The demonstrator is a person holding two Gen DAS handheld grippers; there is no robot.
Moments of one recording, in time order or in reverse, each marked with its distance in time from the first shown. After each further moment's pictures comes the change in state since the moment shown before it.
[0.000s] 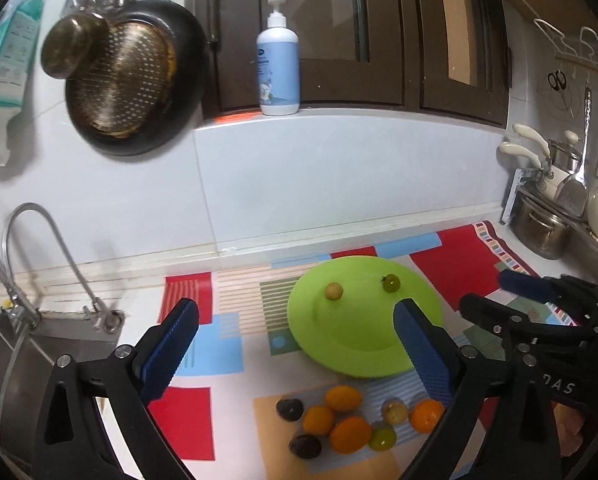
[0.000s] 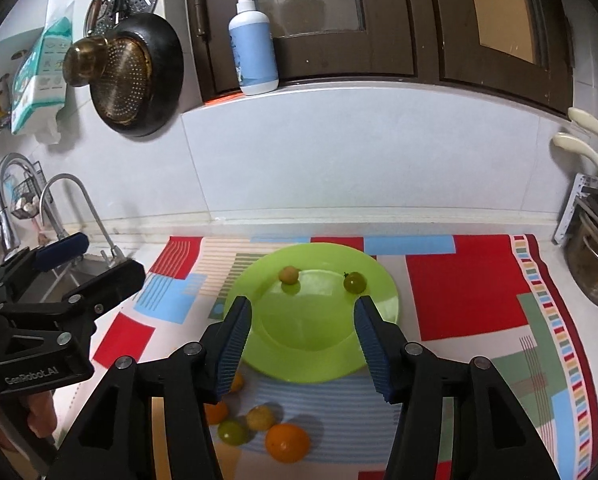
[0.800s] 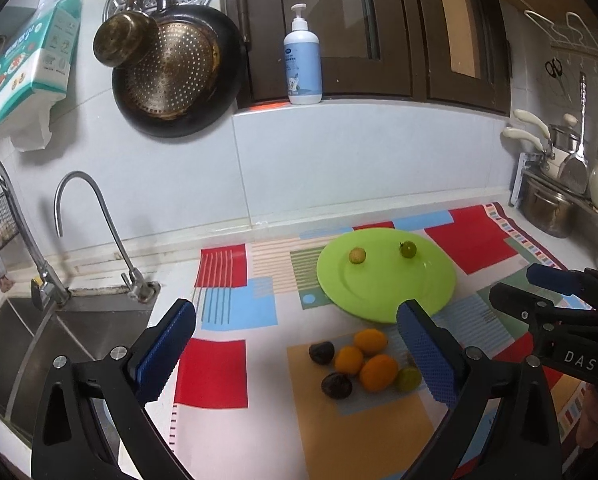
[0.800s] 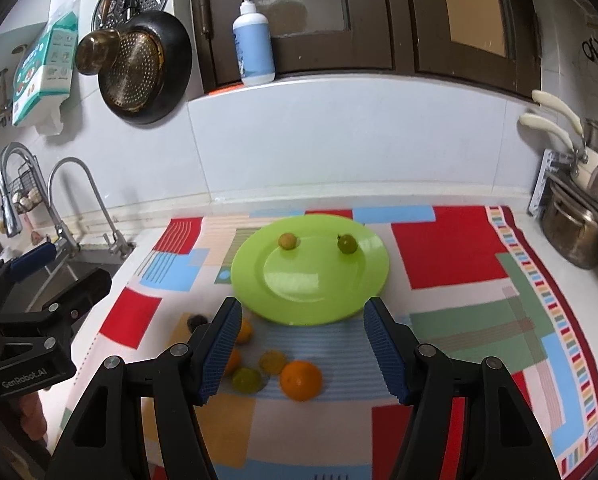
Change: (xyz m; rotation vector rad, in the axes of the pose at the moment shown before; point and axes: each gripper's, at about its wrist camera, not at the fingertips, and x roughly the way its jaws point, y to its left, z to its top) left arm -0.045 0.016 -0.054 0.010 -0.009 0.062; right arm -0.036 0.020 -0.049 0.031 0.016 -0.055
